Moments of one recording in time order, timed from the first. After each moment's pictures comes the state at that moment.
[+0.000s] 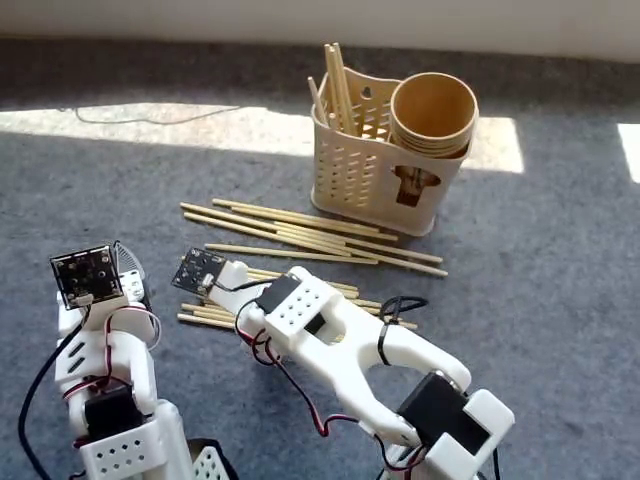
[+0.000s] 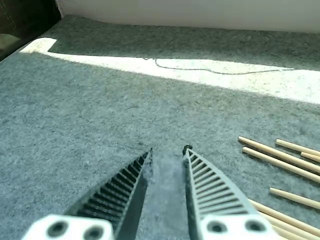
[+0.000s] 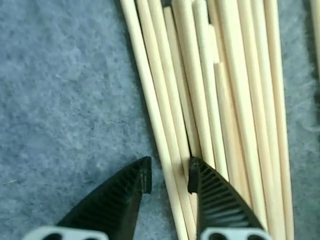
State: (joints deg) left arm -25.8 -103.5 92.8 41.1 -1.3; right arm -53.1 3.8 34.0 50.1 21.9
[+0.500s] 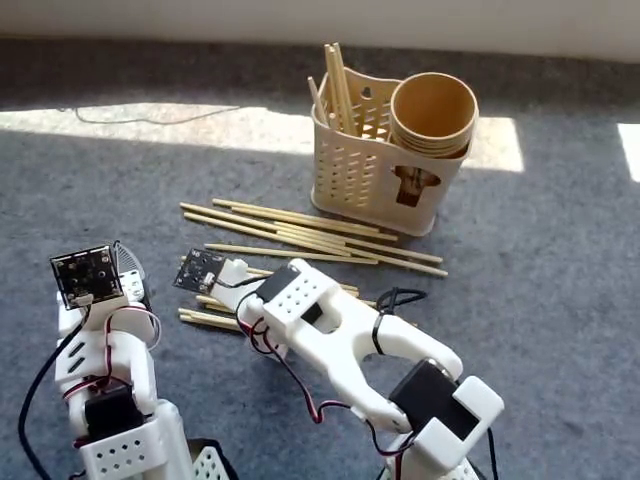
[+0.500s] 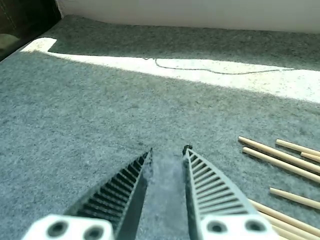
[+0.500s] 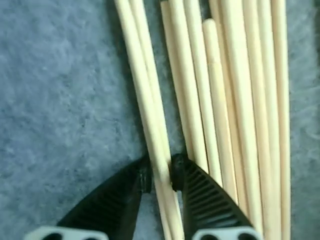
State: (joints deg) left arm -25.8 -103.5 92.8 41.1 -1.3; right arm -52.0 7.3 32.0 52.8 27.0
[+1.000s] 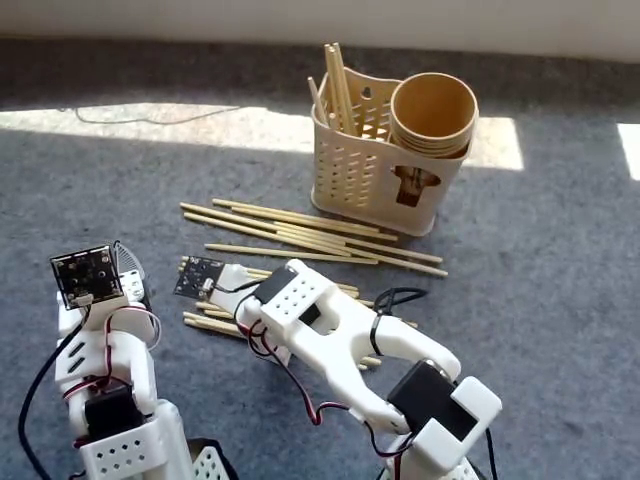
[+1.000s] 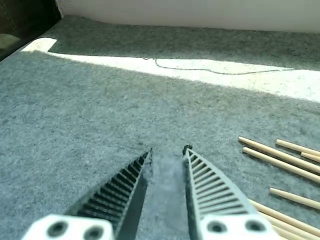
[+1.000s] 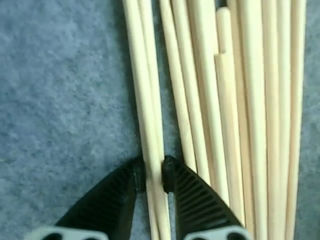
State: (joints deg) left arm -25.8 -103.5 92.8 41.1 -1.3; right arm -52.9 7.3 31.9 56.2 27.9
